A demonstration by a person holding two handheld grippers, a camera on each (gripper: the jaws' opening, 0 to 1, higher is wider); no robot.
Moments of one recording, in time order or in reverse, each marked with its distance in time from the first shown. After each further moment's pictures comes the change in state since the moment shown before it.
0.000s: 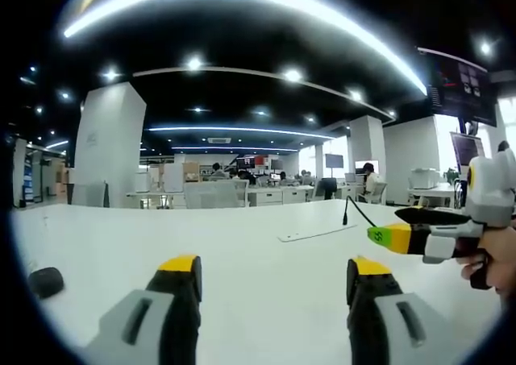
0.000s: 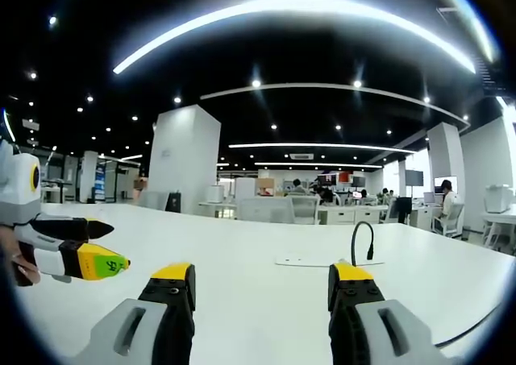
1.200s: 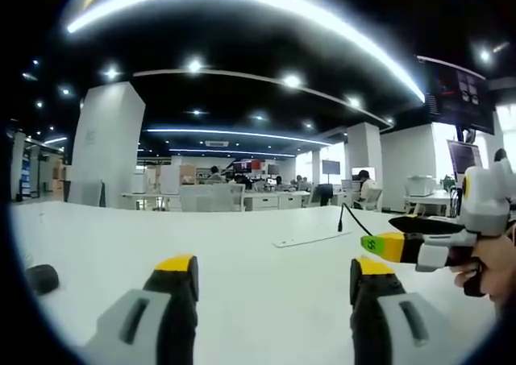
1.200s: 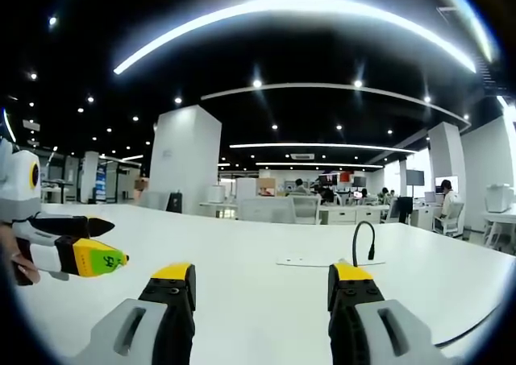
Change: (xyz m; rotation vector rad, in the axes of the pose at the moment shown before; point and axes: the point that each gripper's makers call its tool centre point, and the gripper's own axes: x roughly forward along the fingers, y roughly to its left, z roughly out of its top) left arm 0.000 -0.005 0.006 -0.023 -0.030 -0.021; right arm 0.000 0.000 -0.001 0.003 0.001 0.006
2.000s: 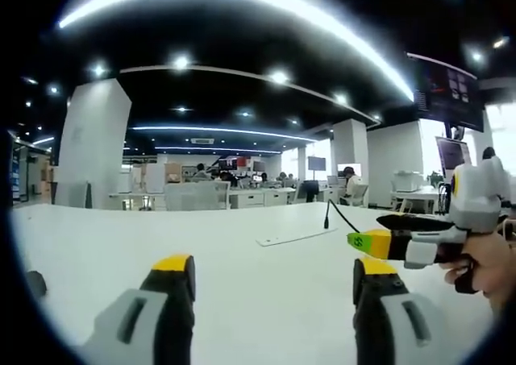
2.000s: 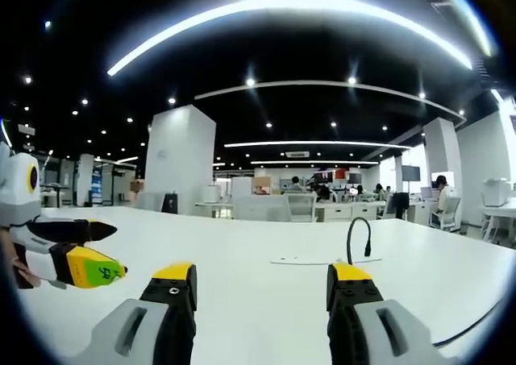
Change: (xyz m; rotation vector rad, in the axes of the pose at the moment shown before) left arm 0.016 -0.024 -0.003 0.029 0.018 -0.109; right arm 0.004 -0.016 -0.001 0.023 0.004 -0.026
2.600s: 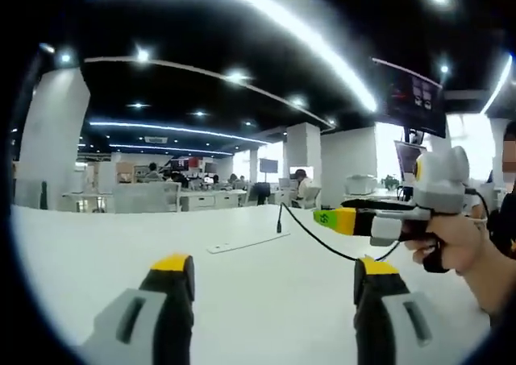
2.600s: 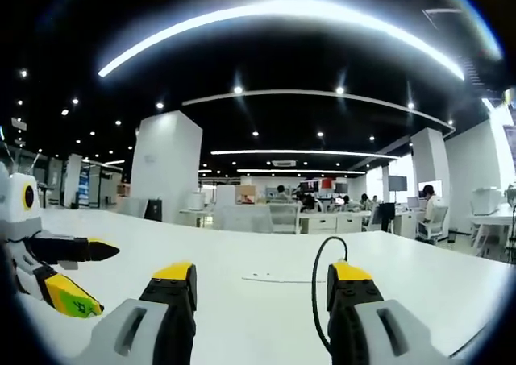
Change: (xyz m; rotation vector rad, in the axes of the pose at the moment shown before) left arm 0.036 -0.041 0.002 -0.089 -0.030 -0.312; right arm 0.020 -0.040 0.031 -0.057 -0.056 -0.026
